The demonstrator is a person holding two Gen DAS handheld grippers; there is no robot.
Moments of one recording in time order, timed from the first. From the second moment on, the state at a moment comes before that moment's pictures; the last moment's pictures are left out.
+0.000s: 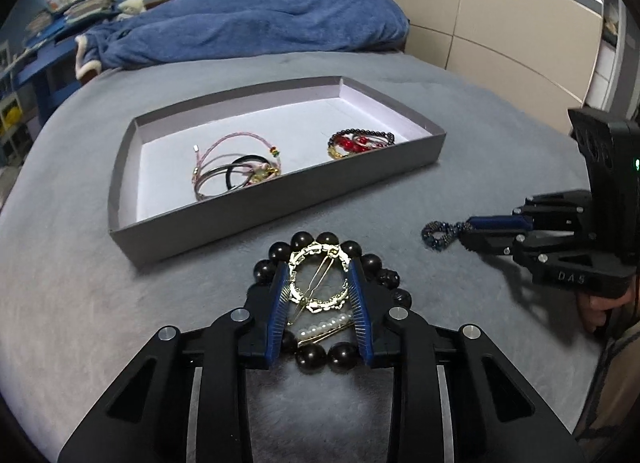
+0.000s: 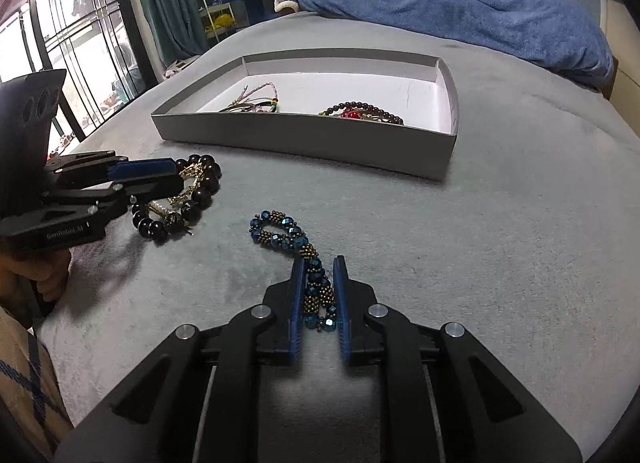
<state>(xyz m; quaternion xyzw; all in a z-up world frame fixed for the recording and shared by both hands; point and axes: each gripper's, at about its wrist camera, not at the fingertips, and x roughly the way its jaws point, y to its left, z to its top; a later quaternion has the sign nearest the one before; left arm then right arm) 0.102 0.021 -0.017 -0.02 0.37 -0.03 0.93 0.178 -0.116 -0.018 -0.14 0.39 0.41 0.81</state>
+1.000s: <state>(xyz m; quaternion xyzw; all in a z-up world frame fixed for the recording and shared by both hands) 0.109 -0.001 -0.016 0.07 0.37 -0.02 0.93 0.179 -0.116 -0.018 -0.13 0.39 0.41 0.81</state>
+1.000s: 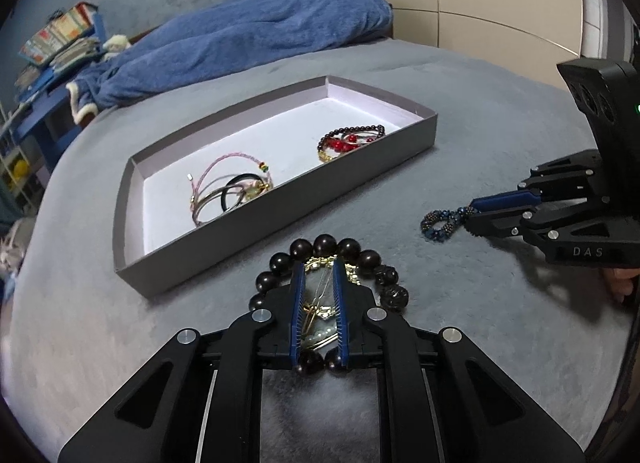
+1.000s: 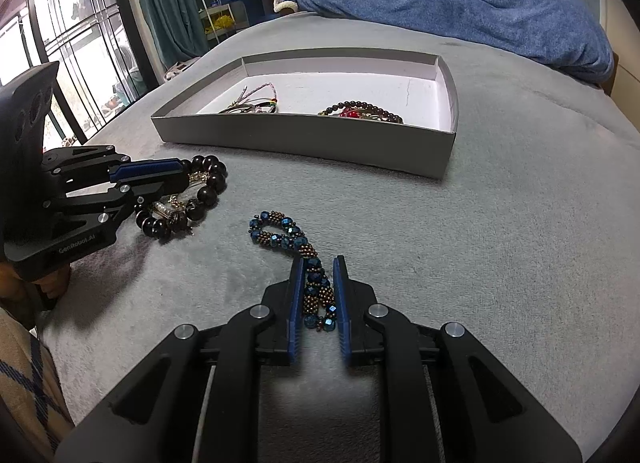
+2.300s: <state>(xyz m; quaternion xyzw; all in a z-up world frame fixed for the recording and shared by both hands) 0.111 0.048 0.041 -0.01 0.32 0.00 0.95 0.196 -0.101 0.075 -0.07 0.31 0.46 0.83</state>
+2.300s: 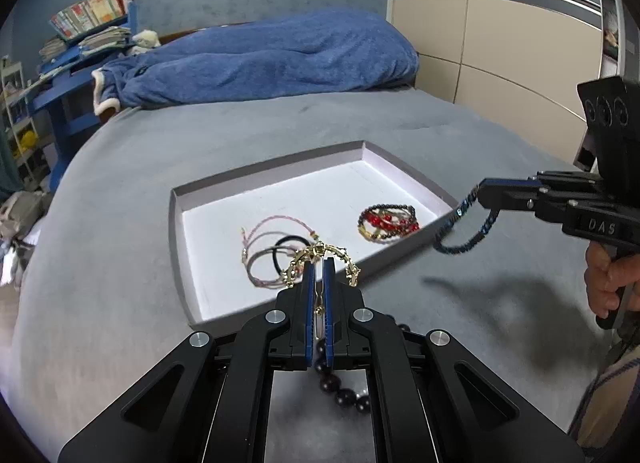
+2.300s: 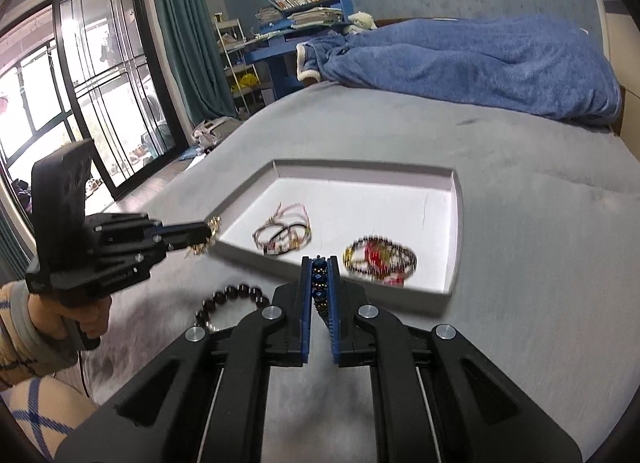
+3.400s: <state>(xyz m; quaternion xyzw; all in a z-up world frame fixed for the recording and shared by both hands) 0.186 0.090 -0.007 -0.01 0.38 0.05 0.92 0.287 -0.076 0.013 -0.04 0.40 0.38 0.83</state>
